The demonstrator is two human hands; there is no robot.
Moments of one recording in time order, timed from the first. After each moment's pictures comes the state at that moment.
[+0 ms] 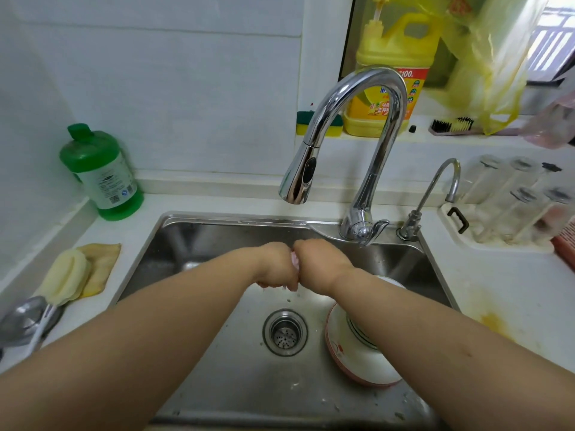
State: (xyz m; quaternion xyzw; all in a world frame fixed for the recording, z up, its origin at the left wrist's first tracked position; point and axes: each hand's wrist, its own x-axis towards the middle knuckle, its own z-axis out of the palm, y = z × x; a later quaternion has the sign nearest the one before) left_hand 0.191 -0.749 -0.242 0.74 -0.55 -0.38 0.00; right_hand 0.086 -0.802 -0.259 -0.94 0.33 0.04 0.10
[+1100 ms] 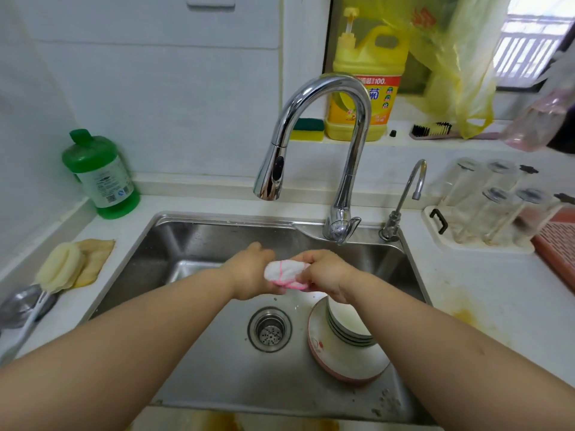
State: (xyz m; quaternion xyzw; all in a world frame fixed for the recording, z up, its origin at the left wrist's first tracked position) left_hand 0.159 -0.718 -0.243 0.76 -0.62 -0.19 -0.02; right_hand 0.021 -0.805 -0.268 -0.65 0.43 -0.06 0.62
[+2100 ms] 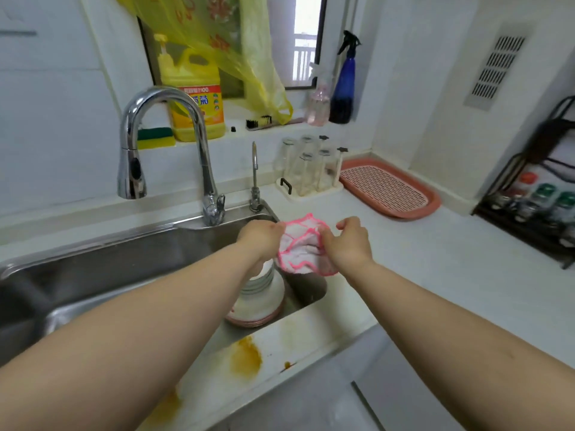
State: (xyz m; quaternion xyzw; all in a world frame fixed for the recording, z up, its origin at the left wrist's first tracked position) left_hand -0.040 -0.692 -0.193 0.64 -0.49 -0.47 0.35; right_hand -0.193 -0.689 -0.206 -0.51 0.75 -0.36 0.22
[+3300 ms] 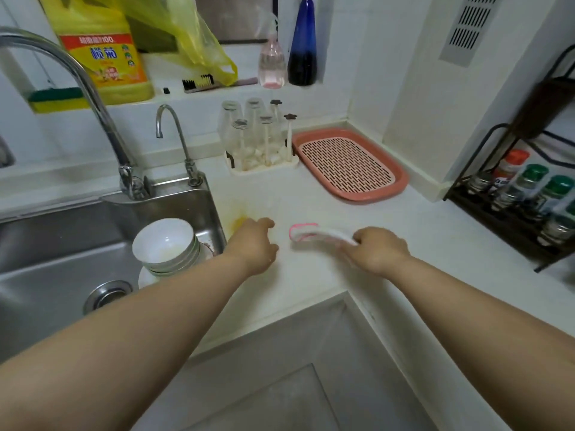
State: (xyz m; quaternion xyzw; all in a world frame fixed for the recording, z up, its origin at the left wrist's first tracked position) left_hand -0.246 -0.729 -0.255 0.69 -0.69 -0.20 0.12; right_hand -0.471 -0.731 -0.238 -0.68 0.72 0.00 0.15
